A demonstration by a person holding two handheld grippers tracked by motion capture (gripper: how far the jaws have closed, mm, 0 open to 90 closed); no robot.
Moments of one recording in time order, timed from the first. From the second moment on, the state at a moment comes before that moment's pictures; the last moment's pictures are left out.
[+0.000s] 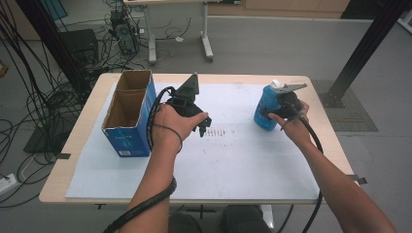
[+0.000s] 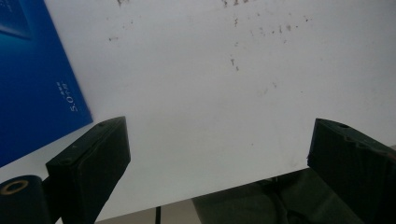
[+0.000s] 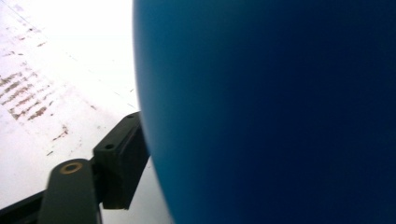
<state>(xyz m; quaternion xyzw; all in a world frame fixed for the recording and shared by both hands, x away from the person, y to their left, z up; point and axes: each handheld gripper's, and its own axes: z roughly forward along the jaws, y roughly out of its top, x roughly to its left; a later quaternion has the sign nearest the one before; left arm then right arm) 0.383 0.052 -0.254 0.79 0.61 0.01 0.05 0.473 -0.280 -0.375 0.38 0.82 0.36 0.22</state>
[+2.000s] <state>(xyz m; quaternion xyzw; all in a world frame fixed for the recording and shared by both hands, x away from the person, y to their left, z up) 0.380 0.049 -0.248 0.80 0.60 0.02 0.05 0.476 -0.287 -0.376 0.38 0.82 0.39 0.20</state>
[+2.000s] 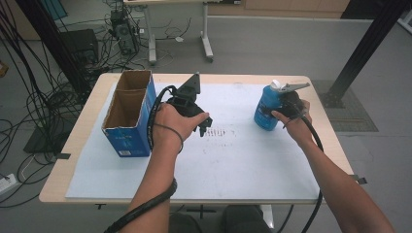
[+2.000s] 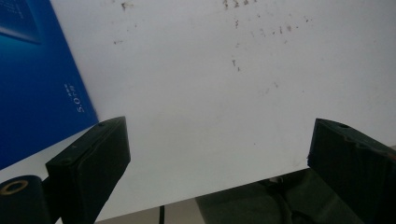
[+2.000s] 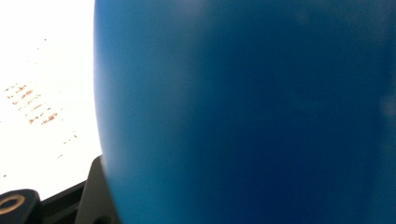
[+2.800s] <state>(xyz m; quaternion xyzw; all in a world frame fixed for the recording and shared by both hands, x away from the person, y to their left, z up) 0.379 0.049 -0.246 0.80 0.60 0.02 0.05 0.476 -0.287 -0.376 0.38 0.82 0.39 0.20</state>
